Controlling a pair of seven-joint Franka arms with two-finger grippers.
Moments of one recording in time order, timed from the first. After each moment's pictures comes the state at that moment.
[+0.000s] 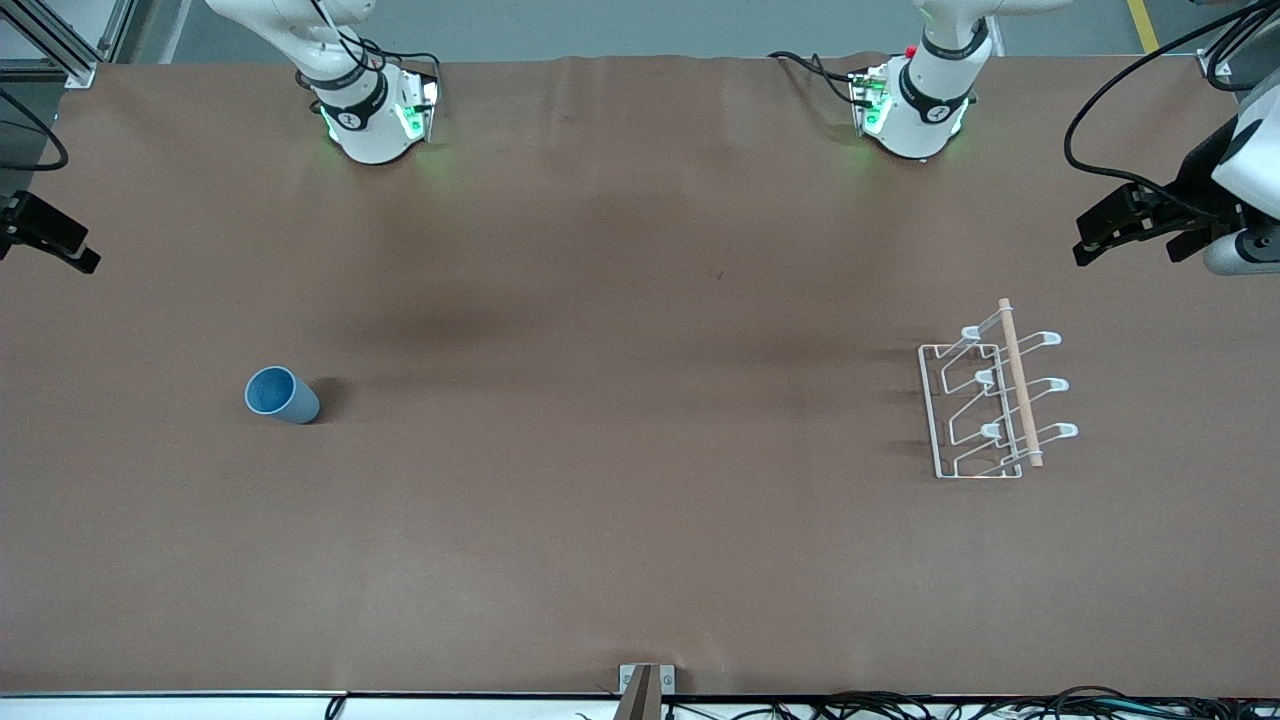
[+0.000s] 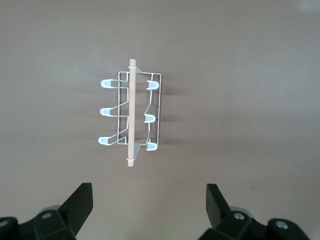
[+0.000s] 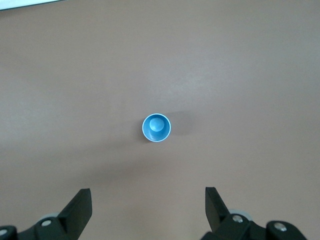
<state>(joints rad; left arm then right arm) -0.01 0.01 -0.09 -1.49 -0.01 1.51 -0.14 -0.07 -0.04 -0.02 -1.54 -0.02 1.56 0.08</state>
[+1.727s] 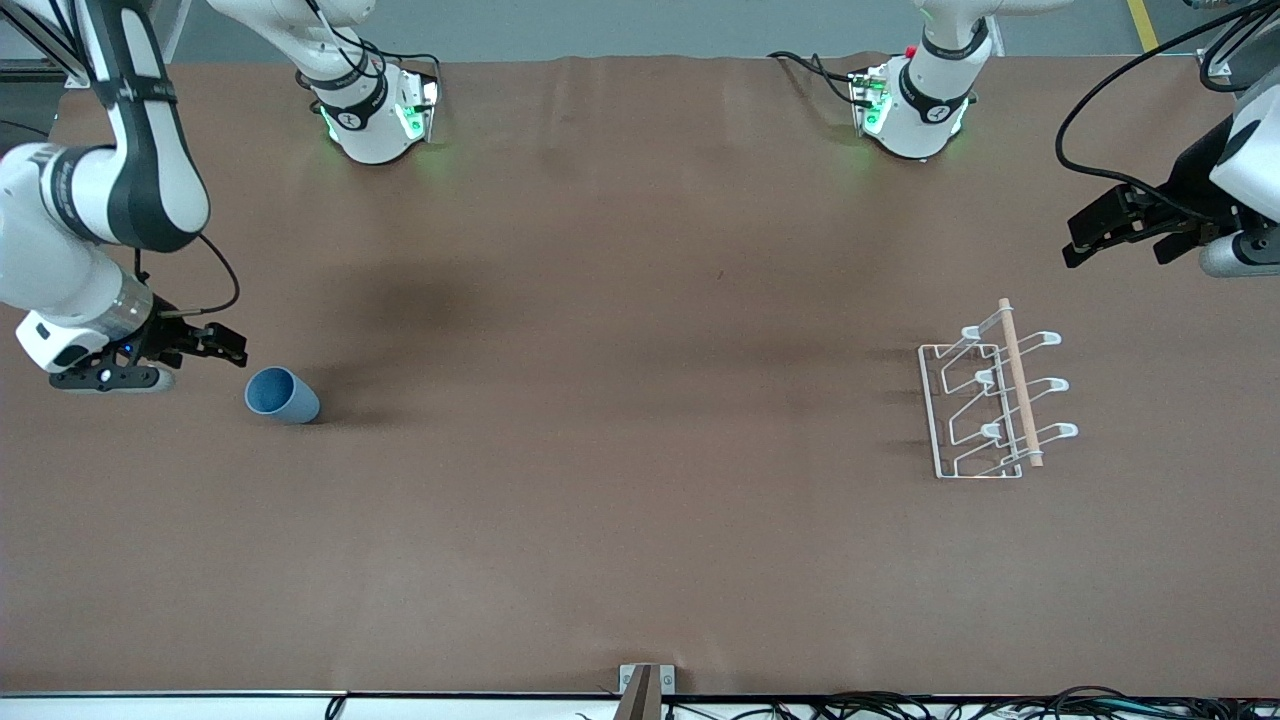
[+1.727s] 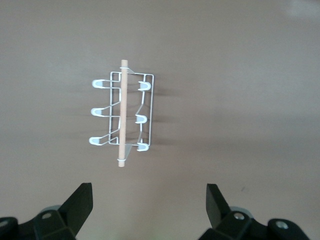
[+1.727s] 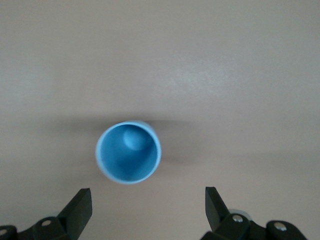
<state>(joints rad) -0.02 0.02 -0.10 -1.46 -0.03 1.51 -0.16 -0.13 0.12 -0.03 -2.15 -0.02 2.30 -0.18</state>
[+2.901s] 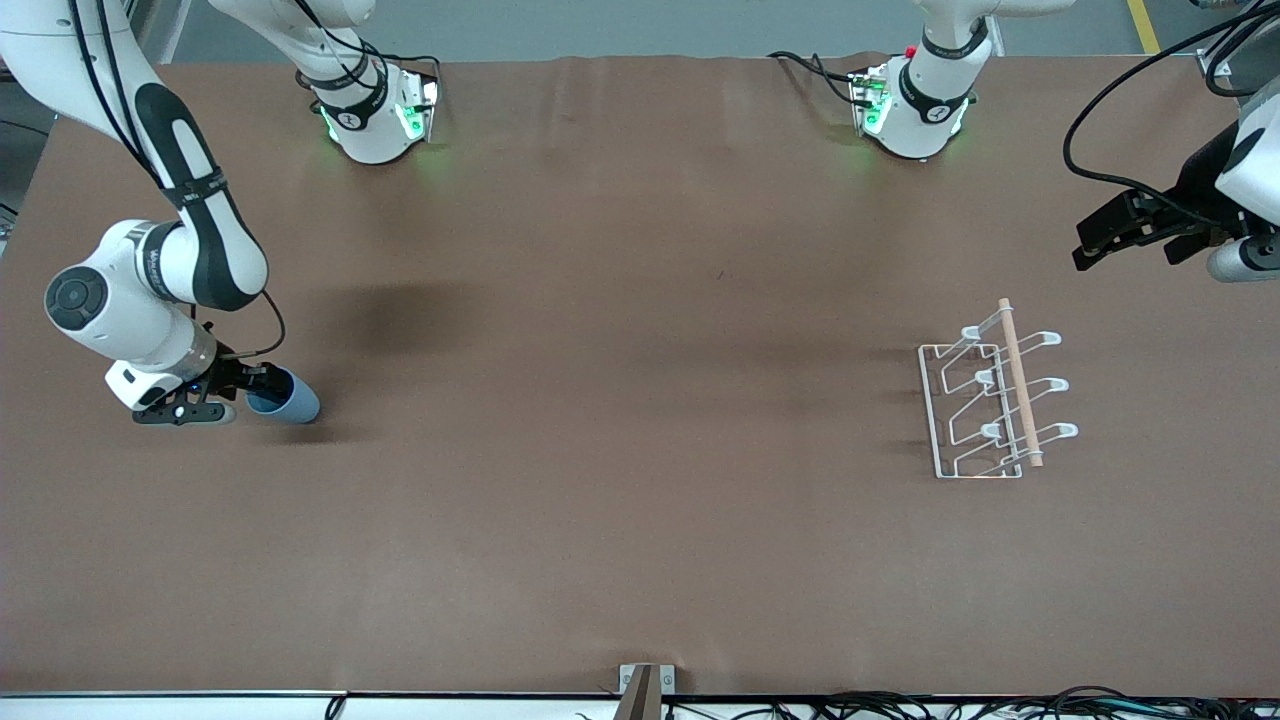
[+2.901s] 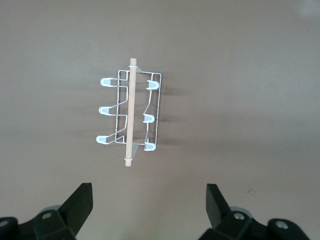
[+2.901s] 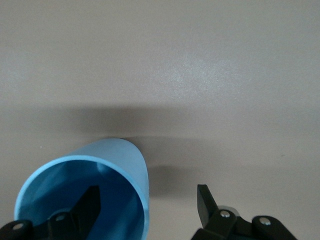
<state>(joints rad) -0.08 0.02 -0.02 -1.48 -0.02 1.51 -0.16 -0.14 0.34 -0.03 -2.17 -0.02 2.54 -0.19</state>
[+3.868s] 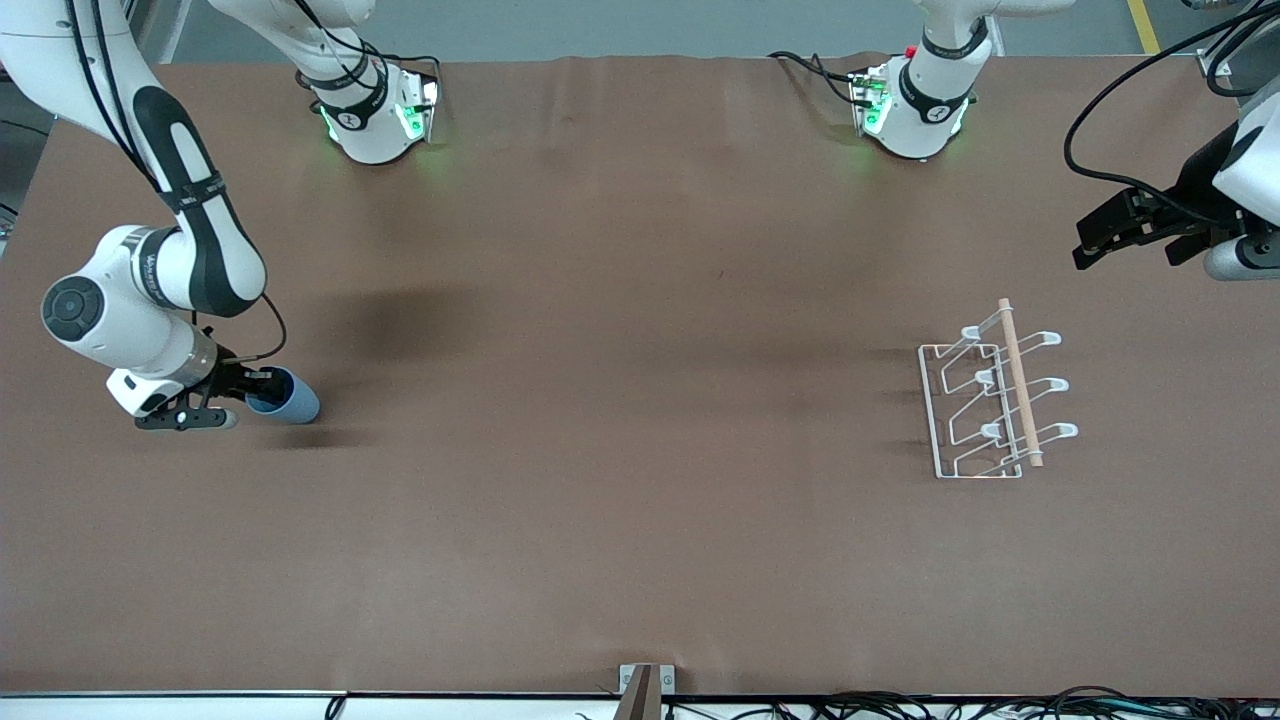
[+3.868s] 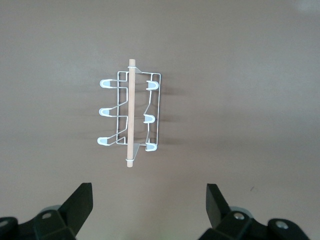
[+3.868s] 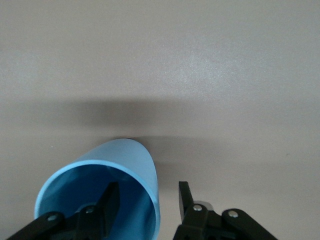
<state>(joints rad) -0.08 0.02 -0.02 -1.48 -0.02 1.51 -0.14 -0.13 0.35 -0.02 -2.12 0.00 2.45 -0.18</state>
